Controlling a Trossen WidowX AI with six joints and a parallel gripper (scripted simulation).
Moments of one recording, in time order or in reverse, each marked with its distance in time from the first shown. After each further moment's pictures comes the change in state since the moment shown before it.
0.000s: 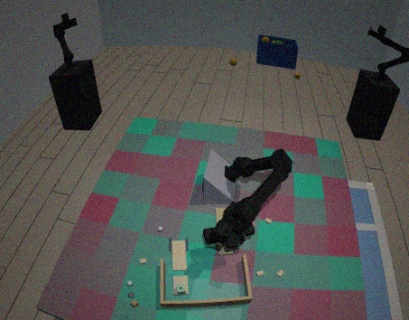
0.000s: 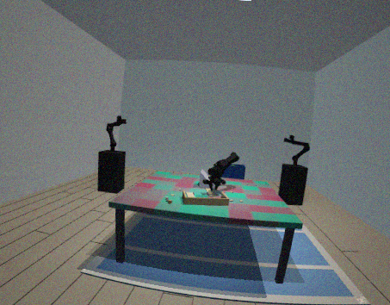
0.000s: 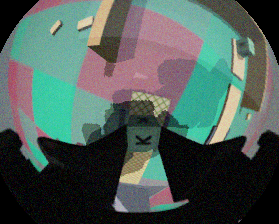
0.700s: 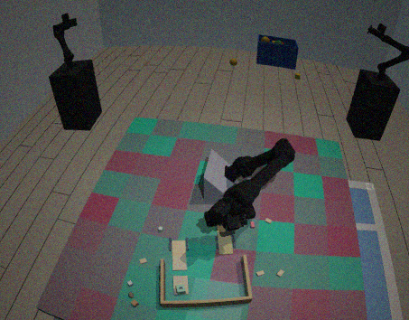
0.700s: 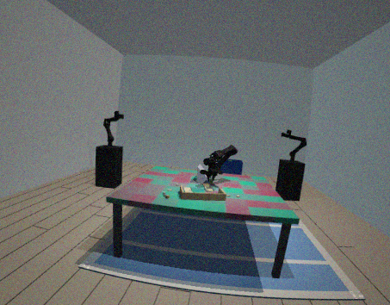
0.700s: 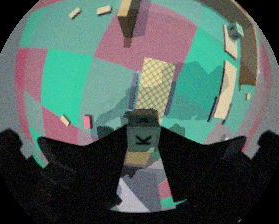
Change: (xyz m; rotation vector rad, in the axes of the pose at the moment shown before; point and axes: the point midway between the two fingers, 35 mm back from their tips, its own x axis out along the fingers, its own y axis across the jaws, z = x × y) arm -0.028 0.017 -0.058 0.016 0.004 0.009
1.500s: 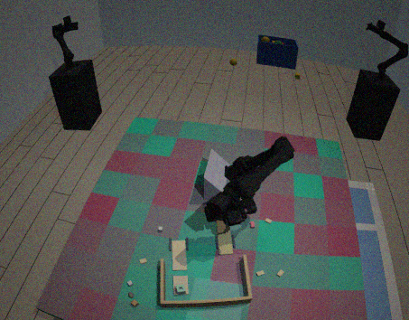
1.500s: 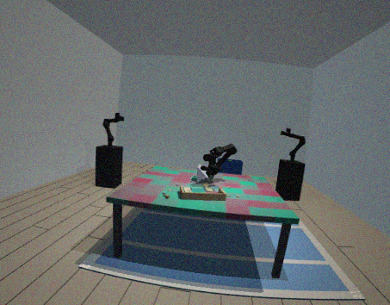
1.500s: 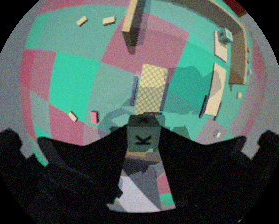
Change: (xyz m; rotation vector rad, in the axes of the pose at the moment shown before) arm -0.031 0.000 -0.001 -0.001 -0.009 -0.008
